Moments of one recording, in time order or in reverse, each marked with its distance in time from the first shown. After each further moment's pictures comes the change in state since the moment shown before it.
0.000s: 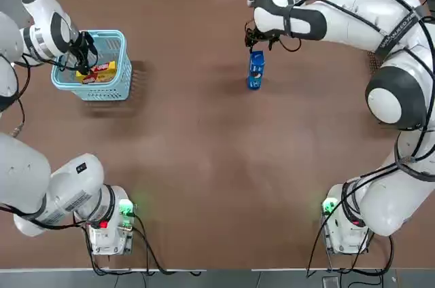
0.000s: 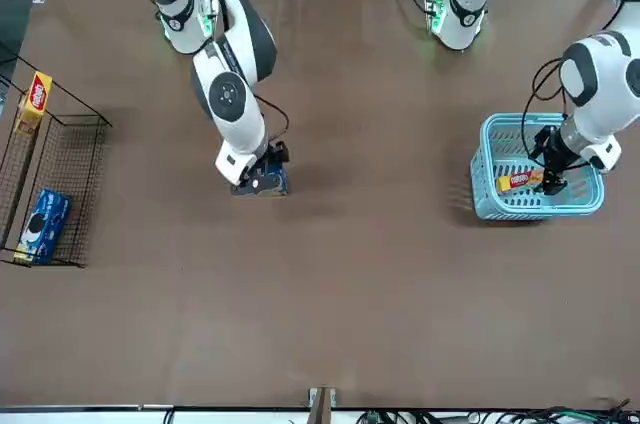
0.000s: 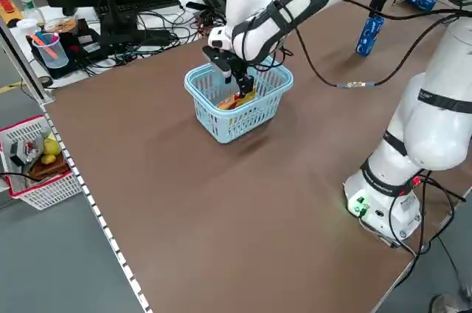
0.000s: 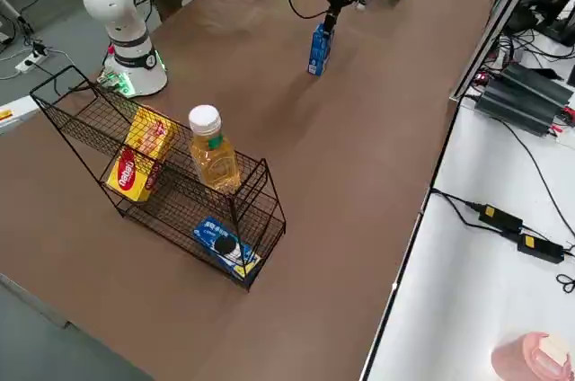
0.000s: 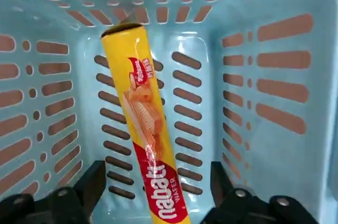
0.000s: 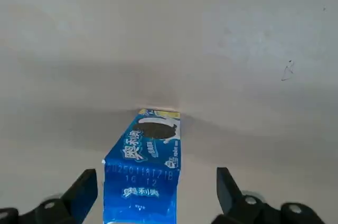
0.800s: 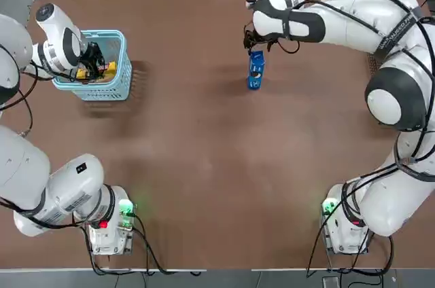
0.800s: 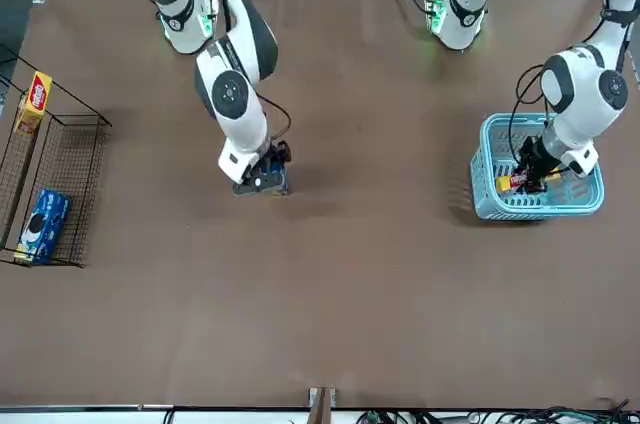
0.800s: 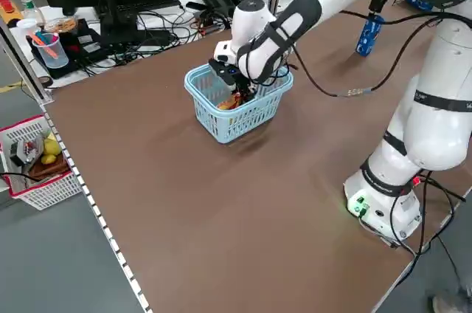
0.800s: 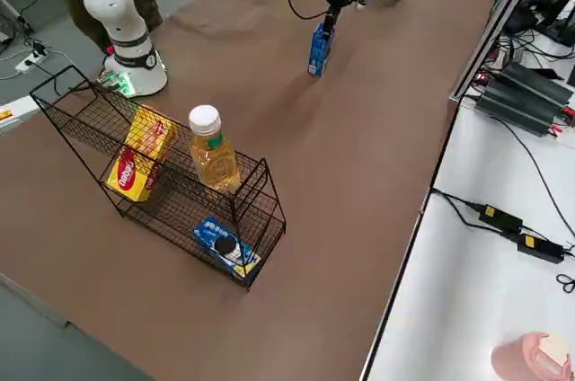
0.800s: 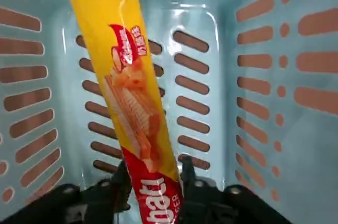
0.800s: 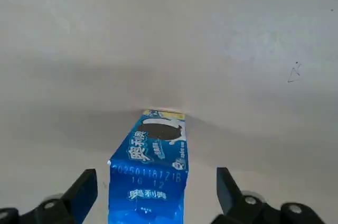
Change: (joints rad) left arm -0.003 0.073 -0.017 -0.054 0.000 0.139 -0.001; right arm 0.009 0.000 0.000 -0.014 0.000 0.024 0.000
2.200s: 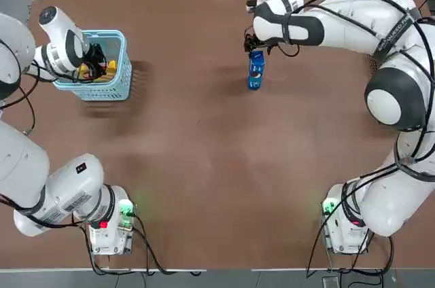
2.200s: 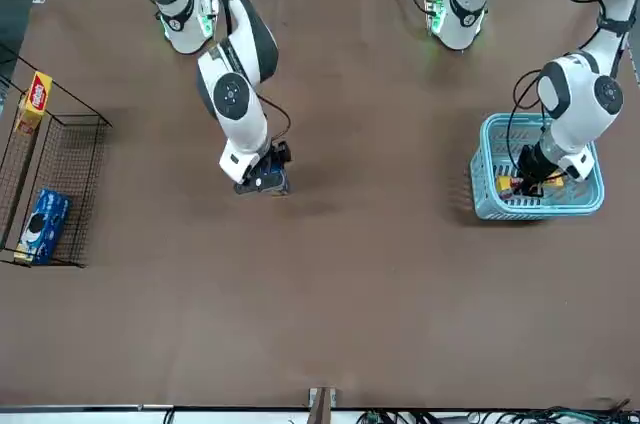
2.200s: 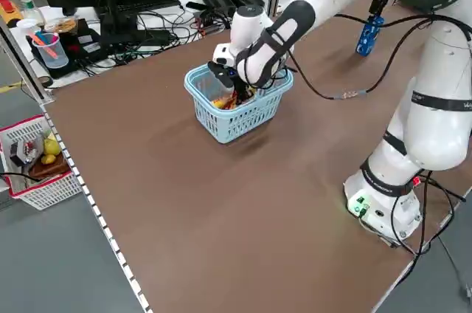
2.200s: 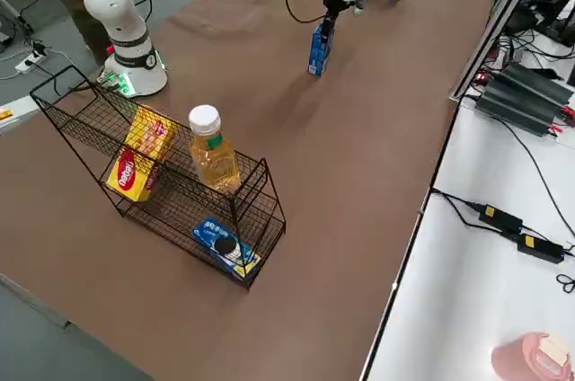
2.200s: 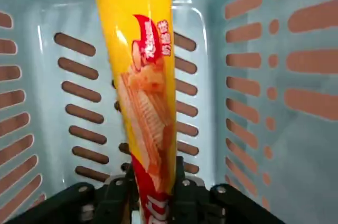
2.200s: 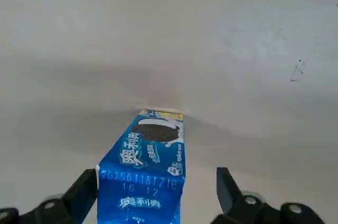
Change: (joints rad) left arm 0.000 0.037 -0.006 0.020 0.000 0.044 0.003; right arm 0.002 0.002 -0.003 -0.036 -0.002 0.039 -0.002
